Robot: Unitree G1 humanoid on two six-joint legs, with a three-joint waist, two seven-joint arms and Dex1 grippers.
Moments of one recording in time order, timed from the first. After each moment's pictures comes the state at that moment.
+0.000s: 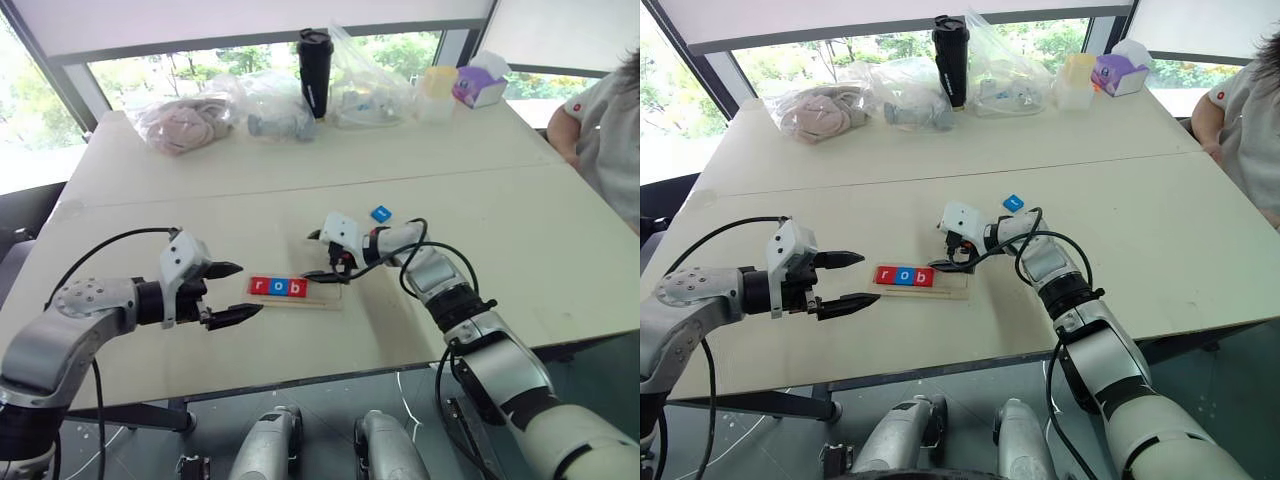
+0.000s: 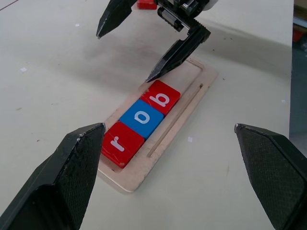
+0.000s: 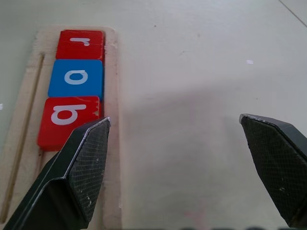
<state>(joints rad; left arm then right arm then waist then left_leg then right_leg) -0.16 0.86 0.11 -0.40 -0.58 0.69 -0.93 -0.86 -0.27 0.31 0.63 -0.07 0.05 1.00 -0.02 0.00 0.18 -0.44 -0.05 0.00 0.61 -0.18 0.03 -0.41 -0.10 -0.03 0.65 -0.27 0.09</state>
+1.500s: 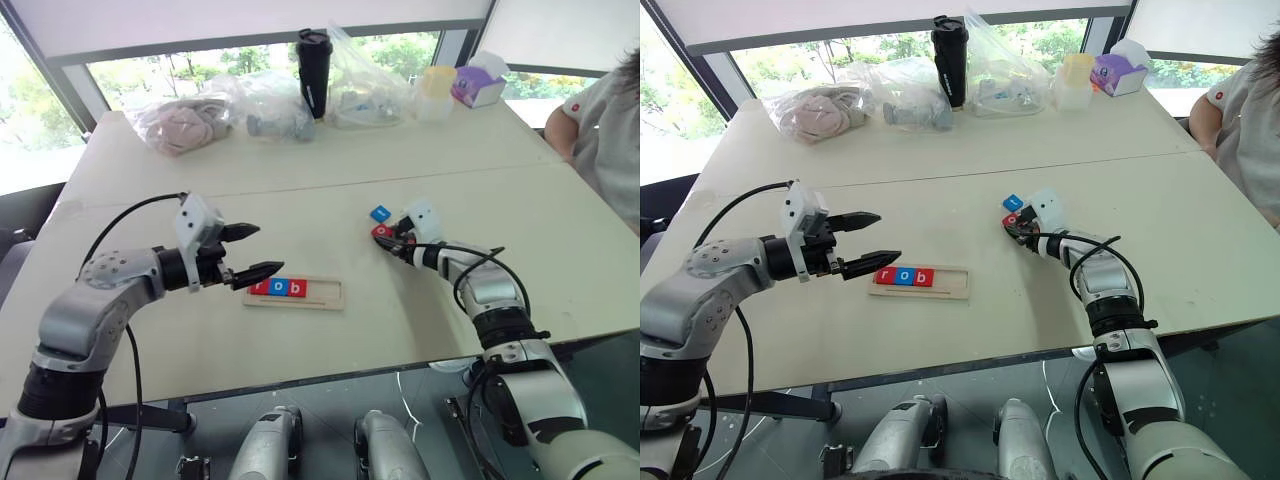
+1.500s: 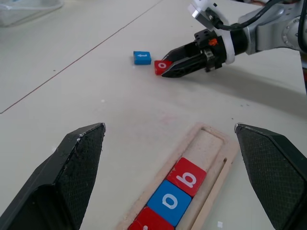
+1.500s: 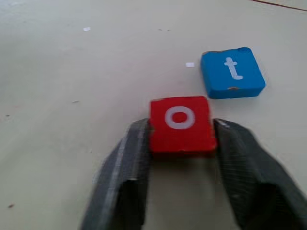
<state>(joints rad) -0.35 0.72 0.07 -0.31 -0.58 0.64 -0.85 -0.69 -0.38 0.03 0.56 0.09 0.31 0.64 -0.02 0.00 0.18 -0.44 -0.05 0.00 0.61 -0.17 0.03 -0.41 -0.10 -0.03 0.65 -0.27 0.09</state>
